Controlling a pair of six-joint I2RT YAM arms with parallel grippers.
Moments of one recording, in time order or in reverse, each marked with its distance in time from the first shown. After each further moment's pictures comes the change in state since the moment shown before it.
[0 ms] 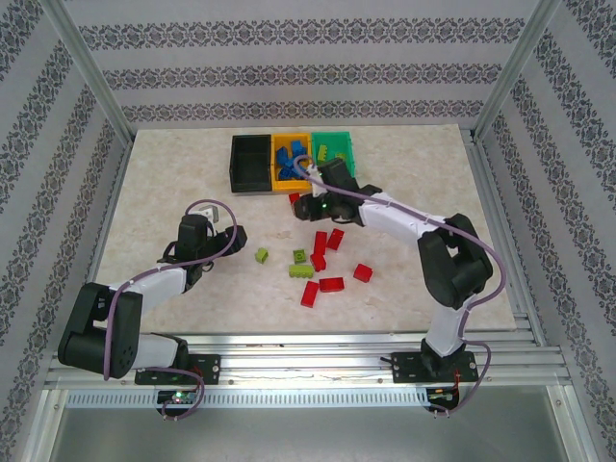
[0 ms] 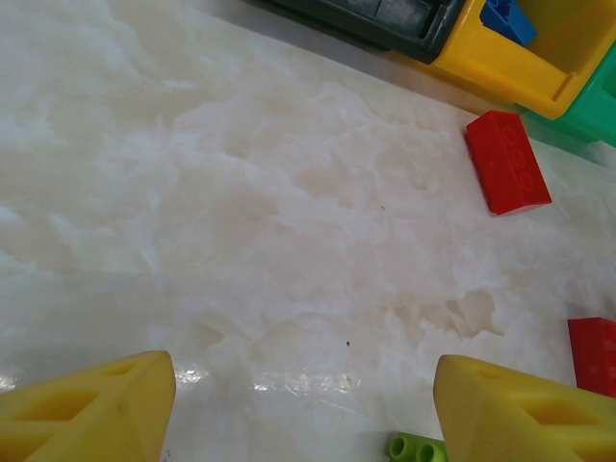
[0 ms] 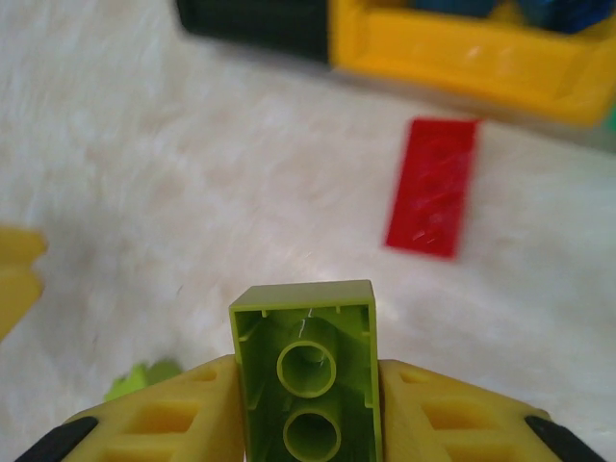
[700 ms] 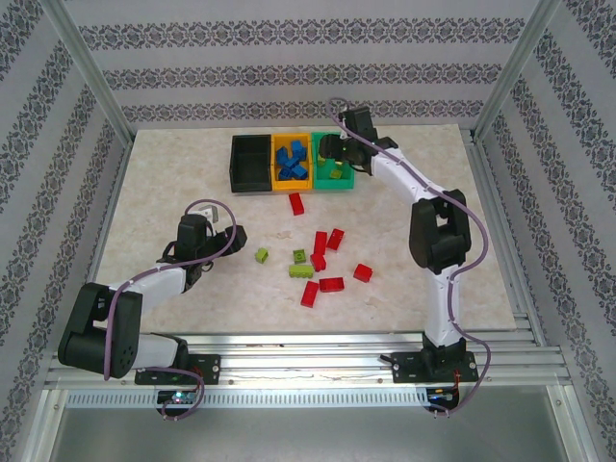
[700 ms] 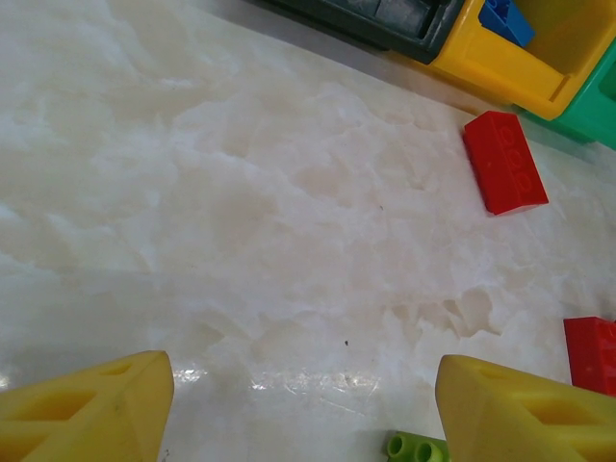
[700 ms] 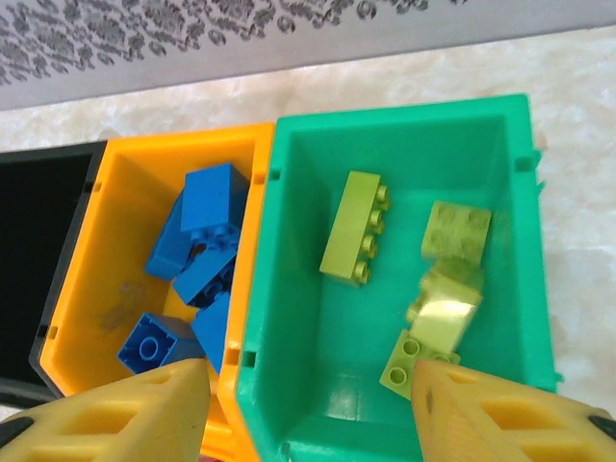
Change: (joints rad) left arm 0.007 0.000 0.000 0.000 0.013 -0.002; right arm -0.198 0.304 0.533 -0.138 0.180 0.043
